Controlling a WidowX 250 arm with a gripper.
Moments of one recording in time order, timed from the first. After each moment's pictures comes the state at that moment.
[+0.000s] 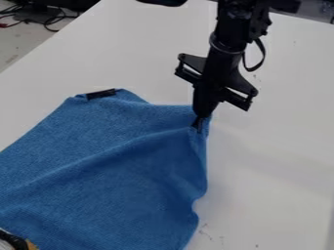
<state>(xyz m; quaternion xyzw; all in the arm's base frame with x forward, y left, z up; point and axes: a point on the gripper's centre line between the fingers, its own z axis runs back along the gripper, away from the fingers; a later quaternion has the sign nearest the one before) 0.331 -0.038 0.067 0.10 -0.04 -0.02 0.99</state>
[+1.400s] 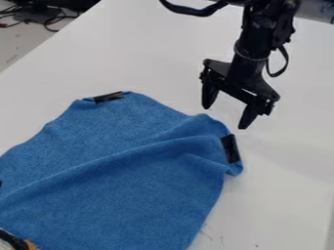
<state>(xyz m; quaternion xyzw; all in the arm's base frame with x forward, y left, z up) 0.352 -0.057 0.057 0.09 -0.05 -0.05 0.99</state>
